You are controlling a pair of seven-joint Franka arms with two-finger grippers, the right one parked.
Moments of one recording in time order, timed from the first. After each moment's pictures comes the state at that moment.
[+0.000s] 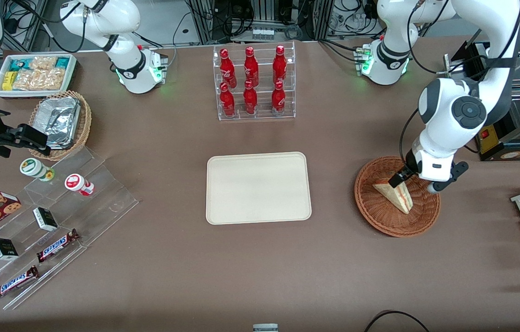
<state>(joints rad) -0.04 0.09 -0.13 -2.24 0.03 2.39 -0.81</state>
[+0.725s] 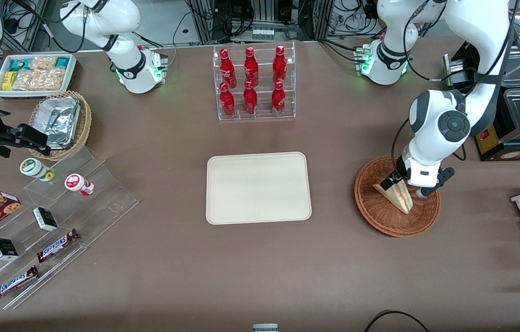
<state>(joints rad) -0.04 0.18 -0.13 -2.25 0.03 2.45 -0.82</state>
